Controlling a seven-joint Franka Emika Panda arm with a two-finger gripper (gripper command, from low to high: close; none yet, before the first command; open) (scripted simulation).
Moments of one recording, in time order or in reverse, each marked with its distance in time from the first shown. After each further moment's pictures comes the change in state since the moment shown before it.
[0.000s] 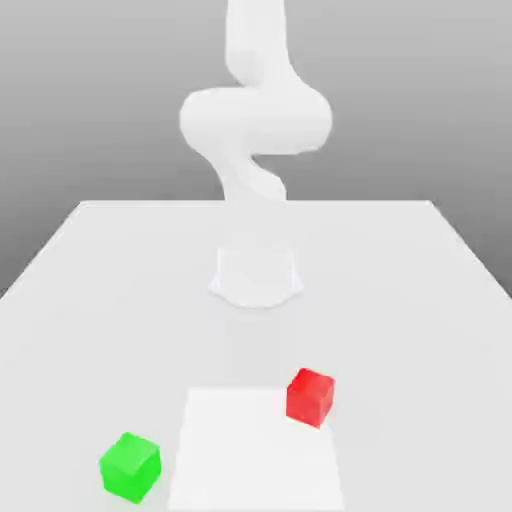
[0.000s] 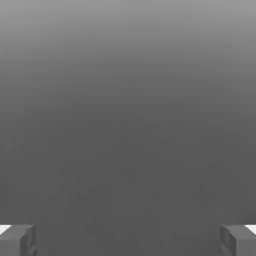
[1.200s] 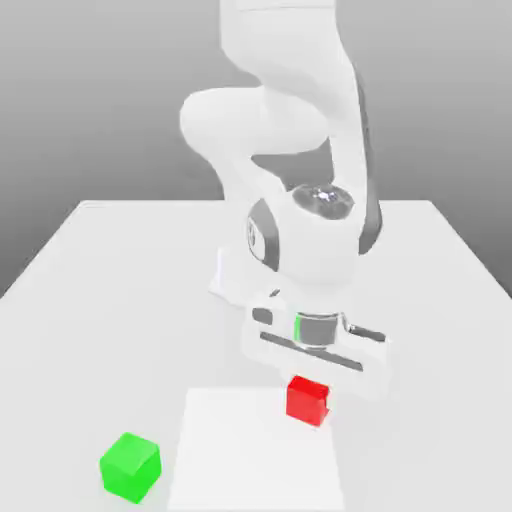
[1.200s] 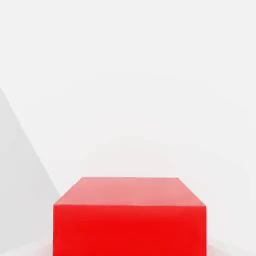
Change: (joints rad) arm 0.034 0.853 0.127 -0.482 -0.114 0.615 0.717
